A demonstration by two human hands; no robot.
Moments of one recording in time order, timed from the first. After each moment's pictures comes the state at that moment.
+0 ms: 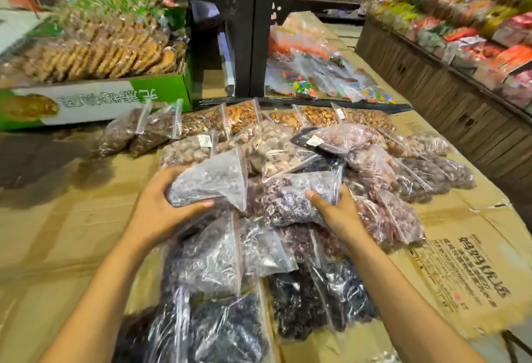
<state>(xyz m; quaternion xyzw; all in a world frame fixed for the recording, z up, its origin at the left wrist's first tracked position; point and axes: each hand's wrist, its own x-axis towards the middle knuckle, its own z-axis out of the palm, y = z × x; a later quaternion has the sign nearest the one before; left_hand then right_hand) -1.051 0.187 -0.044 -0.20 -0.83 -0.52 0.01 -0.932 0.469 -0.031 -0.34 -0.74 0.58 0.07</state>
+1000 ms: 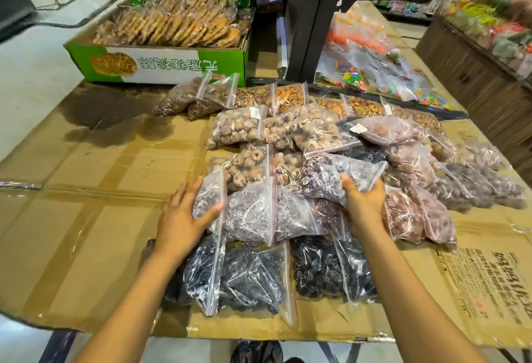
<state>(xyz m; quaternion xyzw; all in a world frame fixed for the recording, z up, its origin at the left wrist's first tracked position) -0.964 0.127 -0.122 -0.04 -0.93 -0.35 -0.03 -0.933 0.445 -0.053 -0.38 -0.70 0.58 0.16</state>
